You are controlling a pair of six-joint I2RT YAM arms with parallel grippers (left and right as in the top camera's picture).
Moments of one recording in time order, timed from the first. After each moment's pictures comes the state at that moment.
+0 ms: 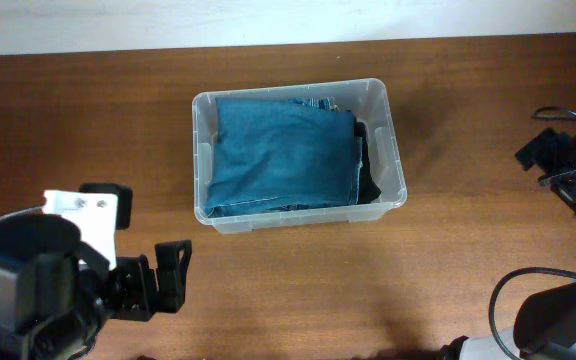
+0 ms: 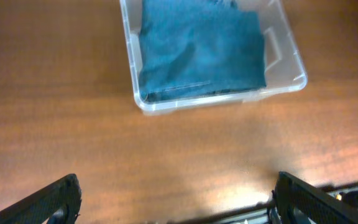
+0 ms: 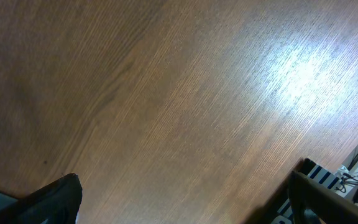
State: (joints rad) left arm -0.37 1.05 1.88 -1.67 0.02 -0.32; right arm -0.43 1.67 1.71 -1.47 0.16 0.58
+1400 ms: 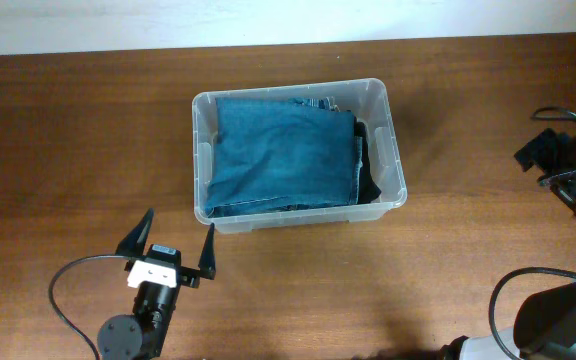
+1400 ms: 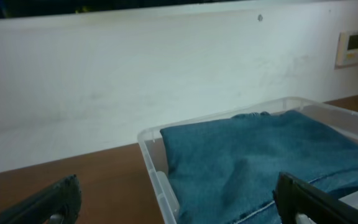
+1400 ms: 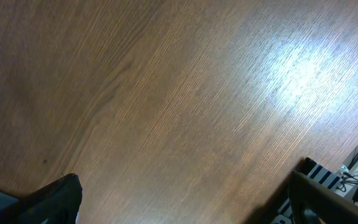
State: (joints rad) left arm -0.14 0.16 0.05 0.22 0.12 0.08; right arm -0.43 1.67 1.70 -1.47 0.16 0.58
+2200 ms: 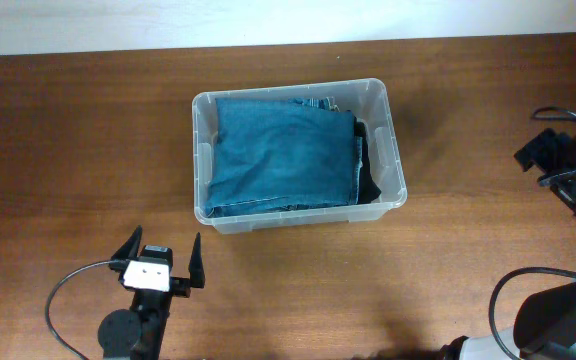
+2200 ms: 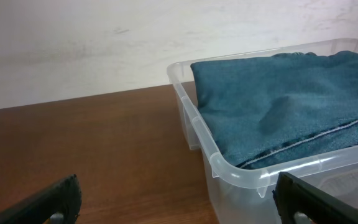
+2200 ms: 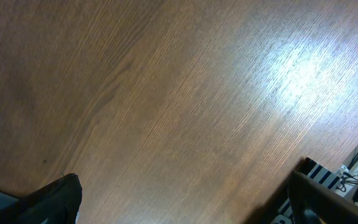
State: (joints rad) left arm -0.01 0.01 0.04 -0.12 0.12 0.09; right arm -0.43 1.67 1.70 -1.47 0.16 0.58
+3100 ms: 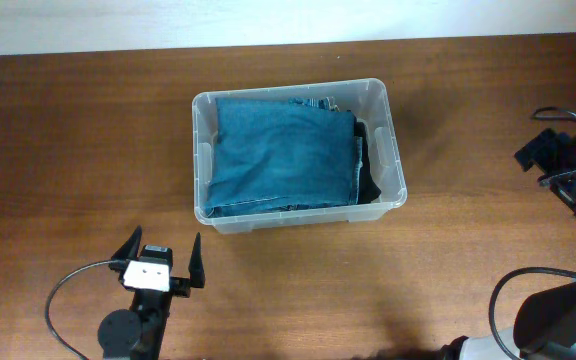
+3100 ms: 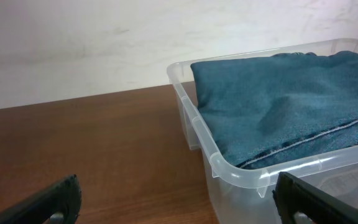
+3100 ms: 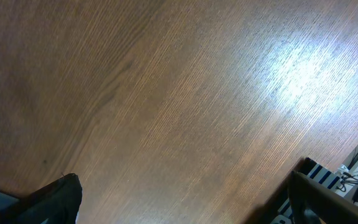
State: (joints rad) left arm -0.01 0.01 0.04 -0.12 0.12 0.09; right arm -0.43 1.67 1.70 -1.47 0.16 0.58
